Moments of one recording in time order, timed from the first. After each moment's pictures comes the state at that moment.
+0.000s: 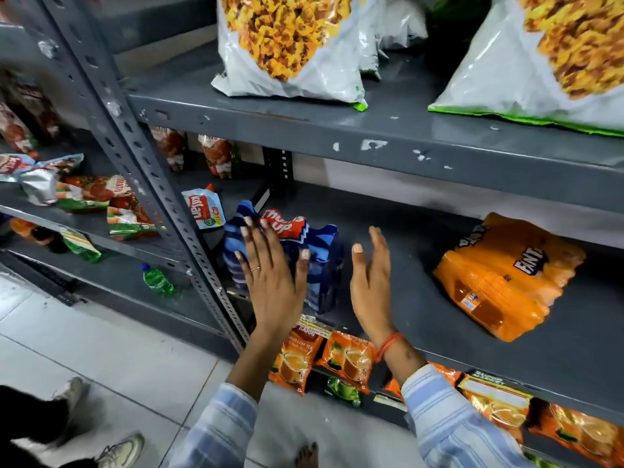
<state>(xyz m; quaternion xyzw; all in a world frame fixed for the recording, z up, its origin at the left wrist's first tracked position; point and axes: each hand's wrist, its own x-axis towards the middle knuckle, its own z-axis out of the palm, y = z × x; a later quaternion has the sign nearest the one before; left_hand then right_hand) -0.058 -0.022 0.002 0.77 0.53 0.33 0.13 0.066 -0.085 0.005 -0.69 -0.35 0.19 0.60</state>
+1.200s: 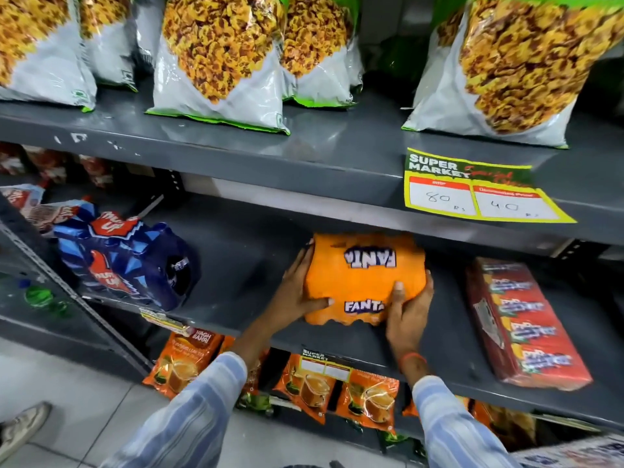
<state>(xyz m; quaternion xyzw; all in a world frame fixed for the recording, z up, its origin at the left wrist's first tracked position) 0.180 -0.167 -0.019 0.82 0.26 0.20 0.46 0.345 -0.308 -0.061 -0.76 -0.25 0.03 0.61</state>
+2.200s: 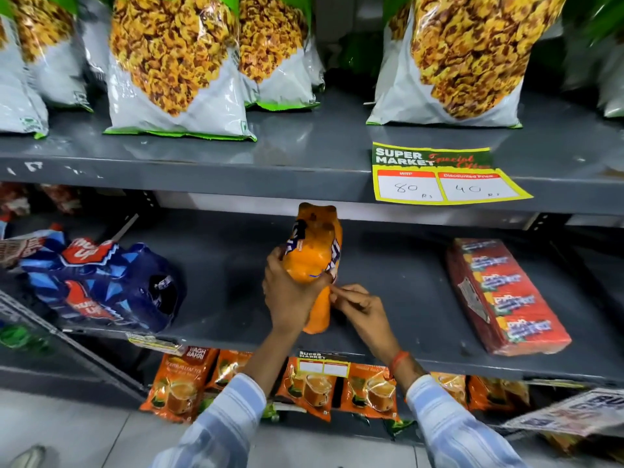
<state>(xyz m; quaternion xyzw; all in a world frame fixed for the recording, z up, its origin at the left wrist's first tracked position) 0.201 -0.202 0.021 0.68 0.47 0.35 0.45 0.305 -0.306 -0.039 -0.62 -0.39 0.27 0.62</state>
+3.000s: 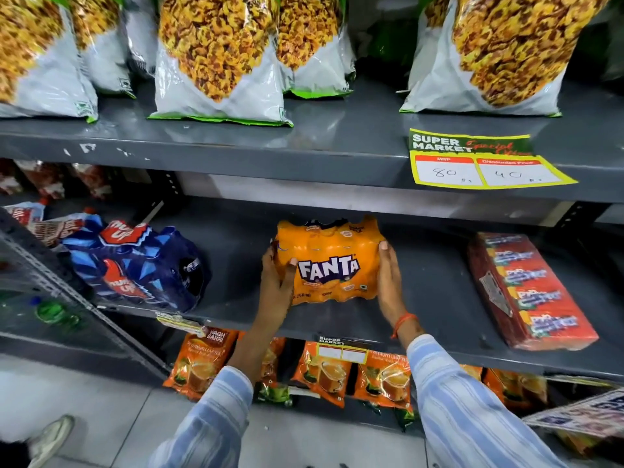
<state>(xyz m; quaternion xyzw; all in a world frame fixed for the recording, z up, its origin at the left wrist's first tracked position) 0.142 -0.173 -0.003 0.67 0.35 0.35 0.56 0.316 -0.271 -0.020 -0.64 -0.22 0.28 0.68</state>
